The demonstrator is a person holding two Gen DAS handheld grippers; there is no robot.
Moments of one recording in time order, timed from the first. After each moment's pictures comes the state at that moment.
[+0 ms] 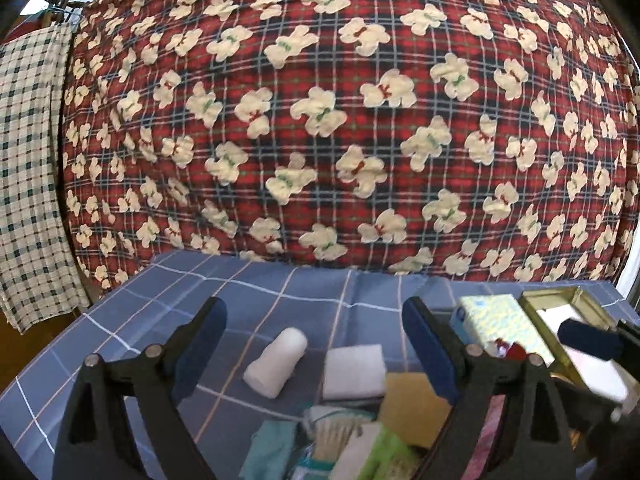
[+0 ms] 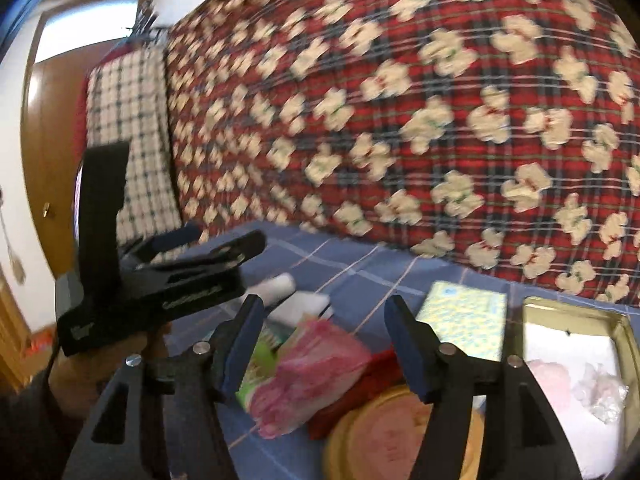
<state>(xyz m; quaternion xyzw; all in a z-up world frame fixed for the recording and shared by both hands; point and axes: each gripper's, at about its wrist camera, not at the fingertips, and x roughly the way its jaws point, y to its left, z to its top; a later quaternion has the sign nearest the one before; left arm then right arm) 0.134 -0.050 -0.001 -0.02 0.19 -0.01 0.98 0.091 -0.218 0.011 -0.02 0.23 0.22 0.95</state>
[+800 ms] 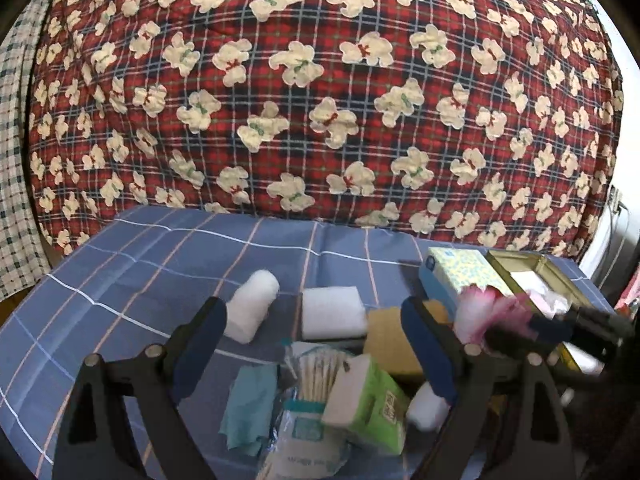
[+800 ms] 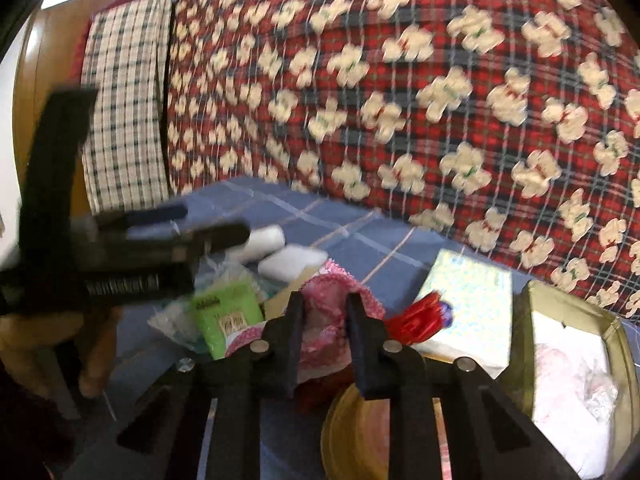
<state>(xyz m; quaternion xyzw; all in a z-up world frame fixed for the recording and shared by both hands) 0.123 -0.037 -0.026 -0.05 0.24 -0.11 0.96 0.089 -0.205 -0.010 -0.08 0.25 0.18 0.95</state>
